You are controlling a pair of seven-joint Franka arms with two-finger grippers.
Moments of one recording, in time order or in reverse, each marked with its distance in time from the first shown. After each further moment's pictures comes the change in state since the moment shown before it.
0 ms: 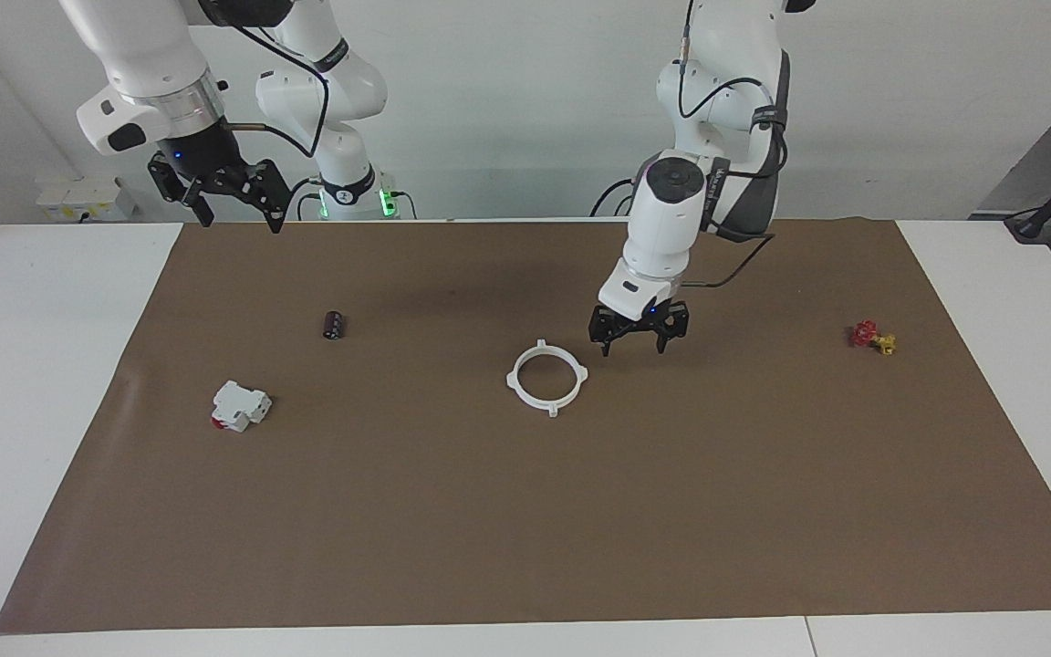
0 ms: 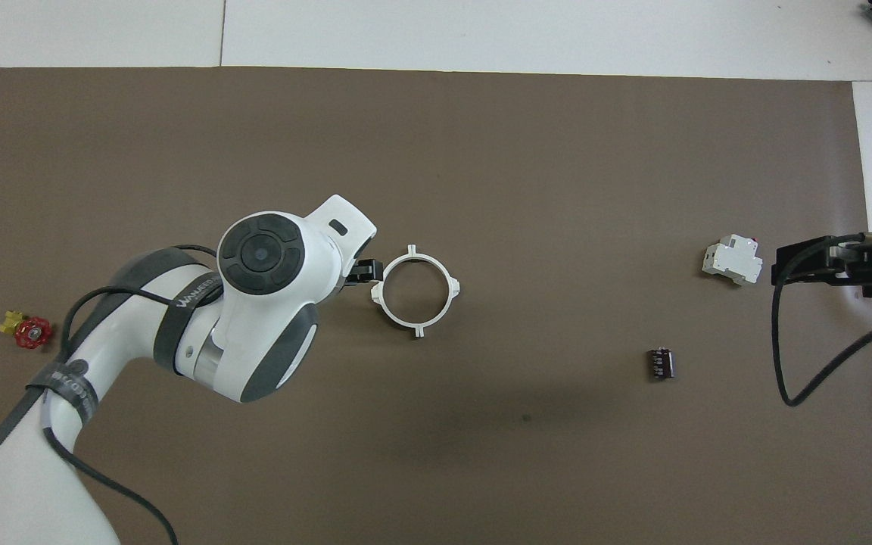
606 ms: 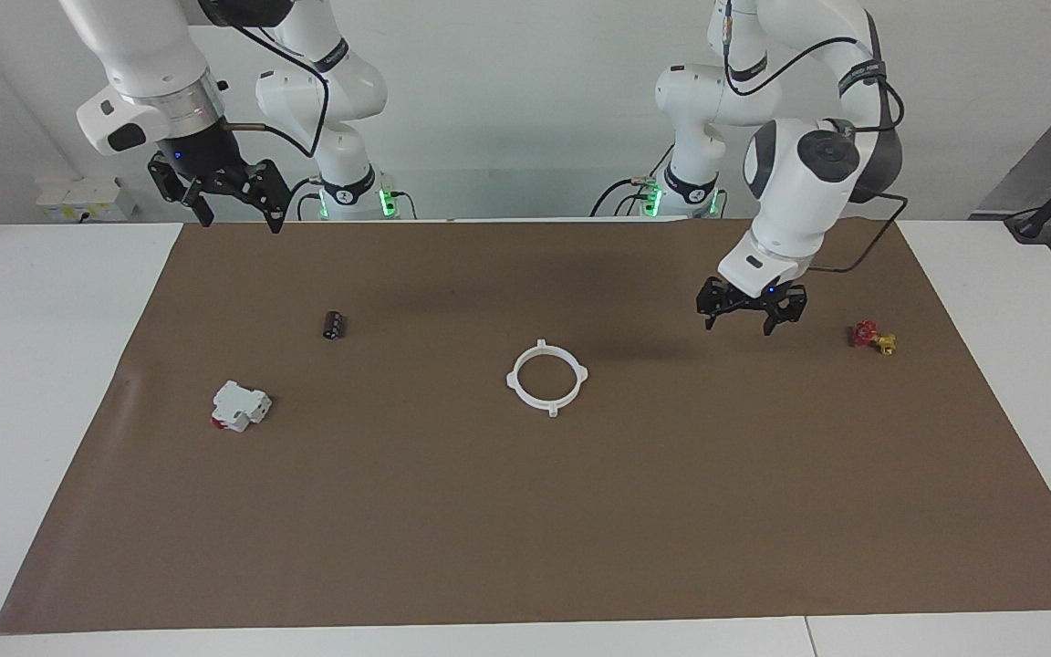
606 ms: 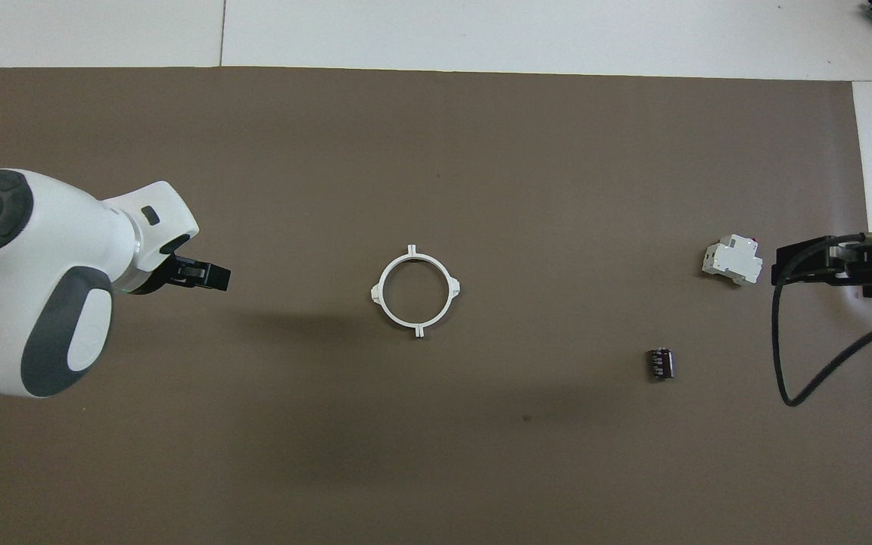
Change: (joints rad) left arm 0.270 -0.141 0.007 -0.013 -0.021 -0.202 0.465; right arm 0.000 0.000 0.000 0.000 0.000 0.000 0.000
